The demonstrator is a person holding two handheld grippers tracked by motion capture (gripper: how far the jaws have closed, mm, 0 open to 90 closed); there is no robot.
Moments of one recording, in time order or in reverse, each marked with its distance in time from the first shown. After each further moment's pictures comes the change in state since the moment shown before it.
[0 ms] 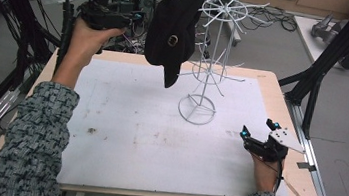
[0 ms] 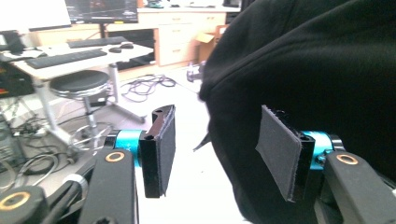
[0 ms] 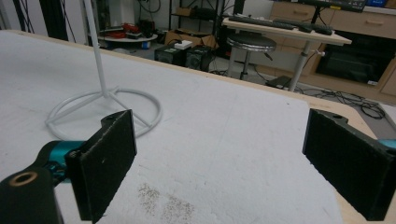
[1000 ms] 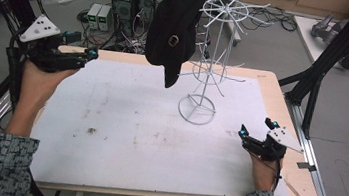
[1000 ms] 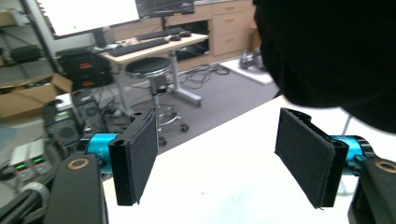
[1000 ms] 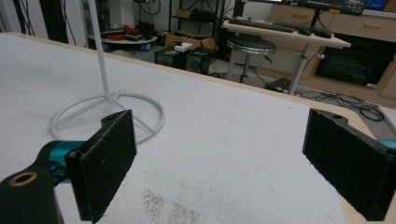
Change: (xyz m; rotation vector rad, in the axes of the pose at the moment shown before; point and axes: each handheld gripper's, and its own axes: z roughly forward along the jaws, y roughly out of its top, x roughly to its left) left arm -0.013 -0.079 -0.108 0.026 0.243 0.091; right arm 0.004 0.003 0.001 -0.006 -0.004 -0.003
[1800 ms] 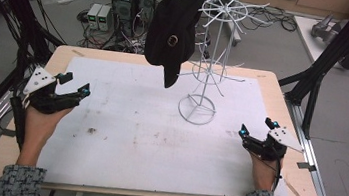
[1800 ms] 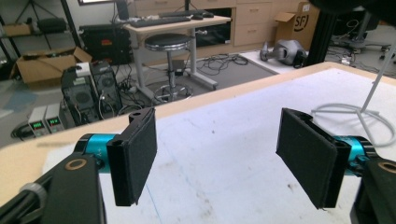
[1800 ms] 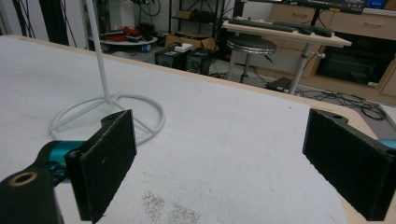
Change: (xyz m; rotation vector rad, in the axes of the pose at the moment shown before) left arm -0.008 -0.118 -0.017 0.023 0.076 -0.089; right arm -0.001 0.000 0.001 -0.004 0.002 0.007
